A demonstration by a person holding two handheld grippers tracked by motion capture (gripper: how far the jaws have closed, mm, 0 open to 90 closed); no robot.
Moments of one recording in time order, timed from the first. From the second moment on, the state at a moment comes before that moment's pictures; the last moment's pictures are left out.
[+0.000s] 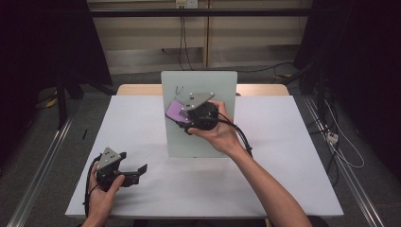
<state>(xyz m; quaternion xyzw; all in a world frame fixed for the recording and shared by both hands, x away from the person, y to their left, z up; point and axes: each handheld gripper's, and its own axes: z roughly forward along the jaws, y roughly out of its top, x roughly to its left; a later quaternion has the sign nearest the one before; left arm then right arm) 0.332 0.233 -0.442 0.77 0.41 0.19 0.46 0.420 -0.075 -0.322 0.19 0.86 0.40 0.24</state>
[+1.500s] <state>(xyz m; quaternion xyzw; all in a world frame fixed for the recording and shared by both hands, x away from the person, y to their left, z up) 0.332 0.233 -0.442 0.76 0.41 0.19 0.46 0.421 -0.054 -0.325 0.20 0.86 0.40 0.24</state>
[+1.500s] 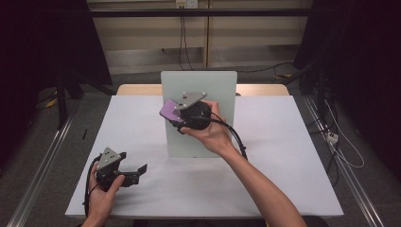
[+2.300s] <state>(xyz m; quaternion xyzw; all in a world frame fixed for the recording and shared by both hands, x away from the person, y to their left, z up) 0.332 0.233 -0.442 0.77 0.41 0.19 0.45 0.436 -0.089 -0.267 0.24 0.81 0.44 0.29</state>
